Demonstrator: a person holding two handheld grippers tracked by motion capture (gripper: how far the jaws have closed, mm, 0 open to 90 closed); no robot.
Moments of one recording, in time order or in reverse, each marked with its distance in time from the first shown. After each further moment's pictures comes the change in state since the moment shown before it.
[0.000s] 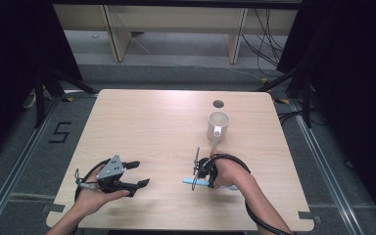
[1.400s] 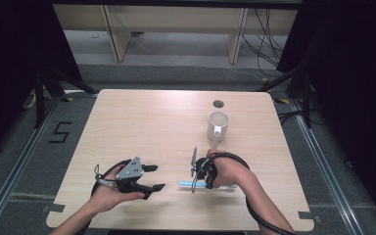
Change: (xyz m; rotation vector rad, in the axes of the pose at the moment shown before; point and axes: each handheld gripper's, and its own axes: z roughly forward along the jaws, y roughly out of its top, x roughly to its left) left arm -0.019 0.016 0.038 0.055 -0.127 0.090; right arm 0.010 0.007 -0.020 -0.018 0.022 -0.095
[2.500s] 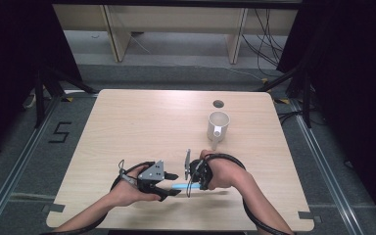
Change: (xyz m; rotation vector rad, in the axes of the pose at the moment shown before) left arm -0.011 0.013 0.049 0.073 -0.196 0.096; right arm 0.011 0.015 -0.014 -0.020 -0.017 -0.110
